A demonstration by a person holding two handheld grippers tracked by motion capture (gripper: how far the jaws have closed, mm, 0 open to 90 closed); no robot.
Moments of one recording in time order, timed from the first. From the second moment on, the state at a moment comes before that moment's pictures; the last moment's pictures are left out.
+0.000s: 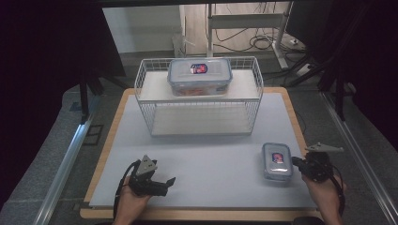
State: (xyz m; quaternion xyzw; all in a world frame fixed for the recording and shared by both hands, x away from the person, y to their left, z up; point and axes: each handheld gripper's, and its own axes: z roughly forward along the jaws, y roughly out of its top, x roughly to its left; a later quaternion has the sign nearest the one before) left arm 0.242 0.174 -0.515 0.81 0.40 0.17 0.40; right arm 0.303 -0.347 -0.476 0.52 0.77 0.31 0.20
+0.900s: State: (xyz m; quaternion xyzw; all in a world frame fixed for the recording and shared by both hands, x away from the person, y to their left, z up) left arm 0.243 0.170 -0.517 0.81 0.40 0.16 0.40; right arm 0.296 -0.281 -0.482 0.44 0.82 0.34 0.13
